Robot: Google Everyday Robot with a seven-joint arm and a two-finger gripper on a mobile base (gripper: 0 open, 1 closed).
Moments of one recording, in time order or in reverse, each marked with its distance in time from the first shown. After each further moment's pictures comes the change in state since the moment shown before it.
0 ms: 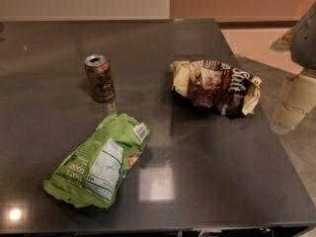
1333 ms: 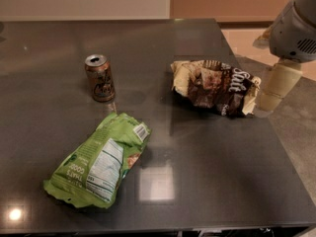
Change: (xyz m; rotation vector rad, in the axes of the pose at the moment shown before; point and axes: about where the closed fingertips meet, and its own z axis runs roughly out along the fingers) arm -0.015 -0.040 0.033 -0.037 -0.042 -0.021
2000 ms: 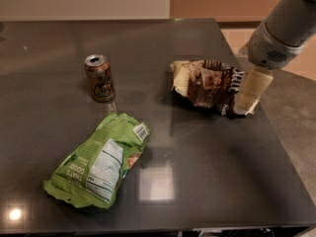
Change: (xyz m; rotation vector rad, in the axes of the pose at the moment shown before) arm -0.003 -0.038 0.061 -0.008 -0.020 0.034
